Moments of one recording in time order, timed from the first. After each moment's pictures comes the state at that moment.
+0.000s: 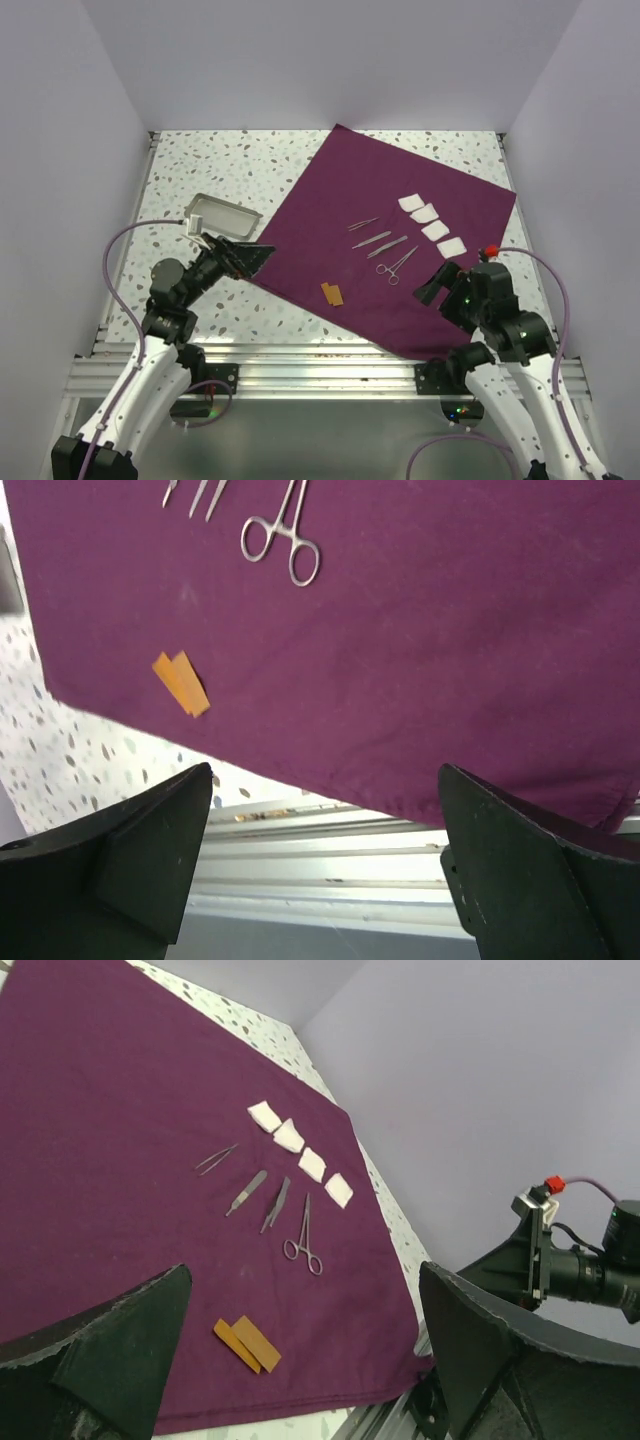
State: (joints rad) left arm -0.22 0.56 0.29 0.31 0.48 -0.82; right arm 0.27 0.45 0.68 -1.06 0.00 0.85
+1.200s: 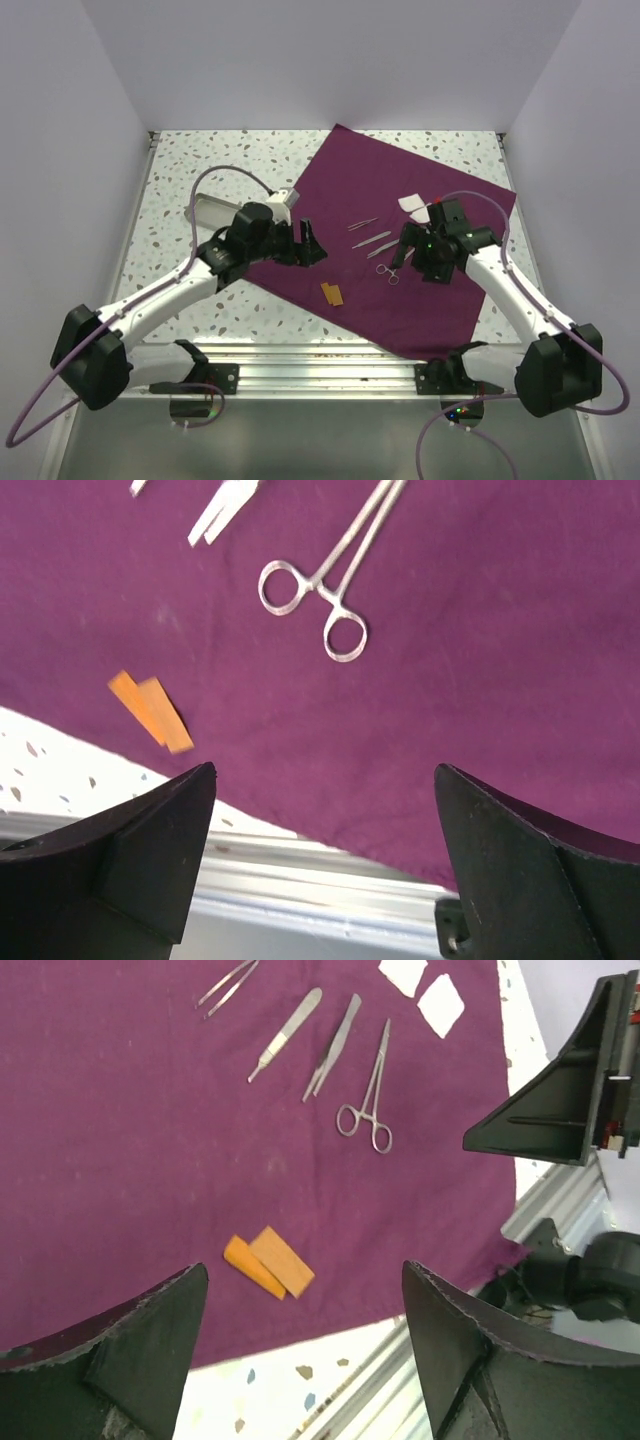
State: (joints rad) left arm -0.65 1.19 0.81 -0.16 0.23 -0.56; right arm 0.28 1.19 0.90 -0.83 -0.09 0.60
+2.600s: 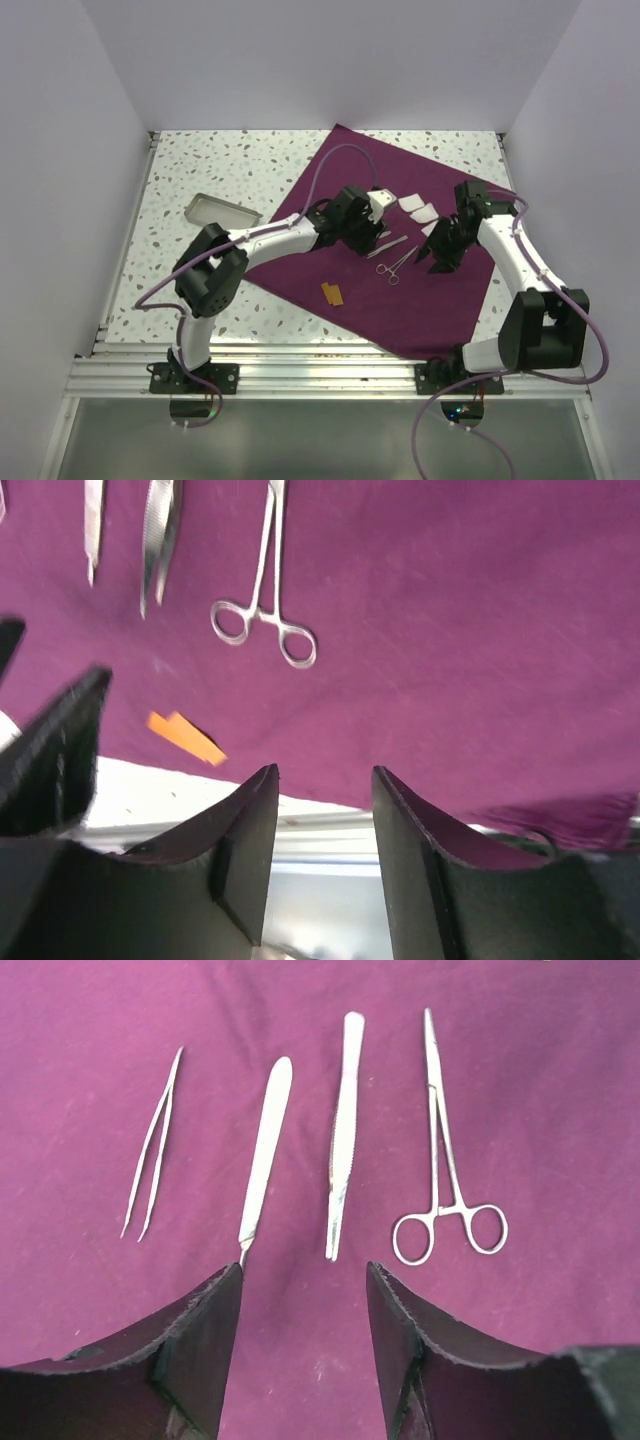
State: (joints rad) left arm -0.85 1.99 1.47 -0.21 0.10 -0.04; right arm 0.03 1.38 1.07 -1.03 -0.21 0.64
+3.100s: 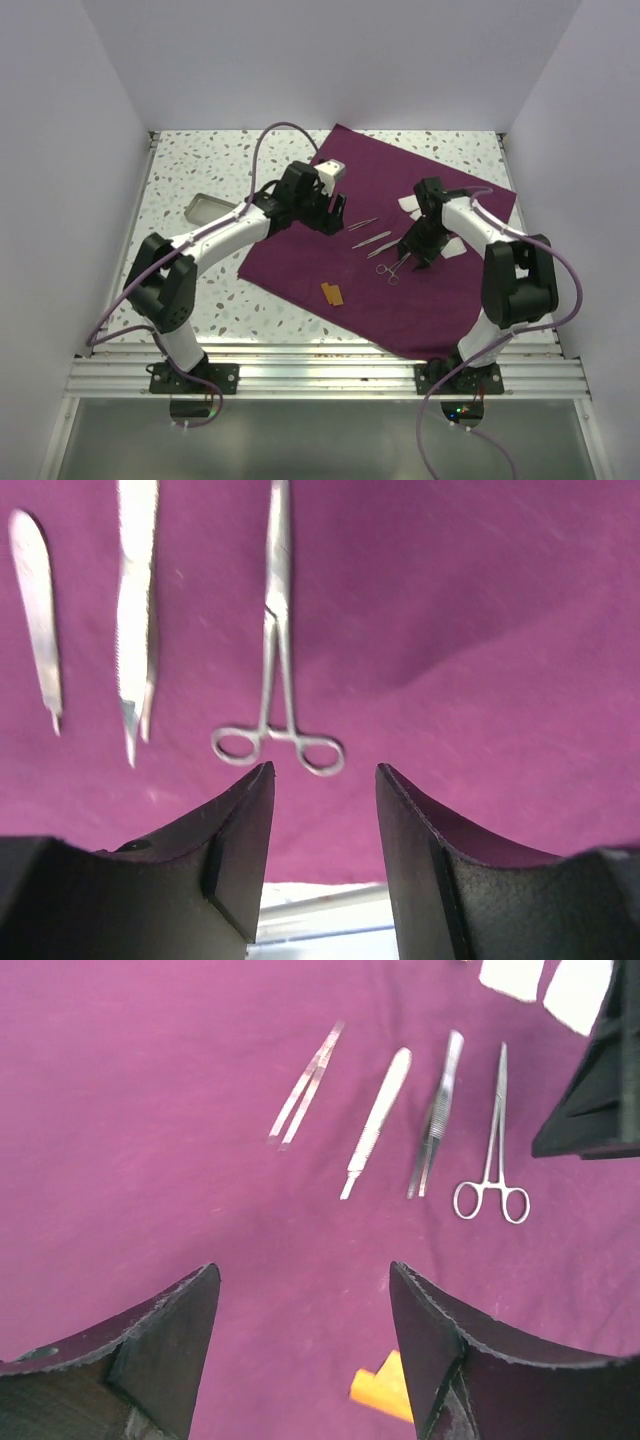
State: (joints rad) left arm -0.67 1.76 1.33 -0.28 0.17 -0.15; right arm 0.19 1.66 1.13 -0.92 -0.02 0.92
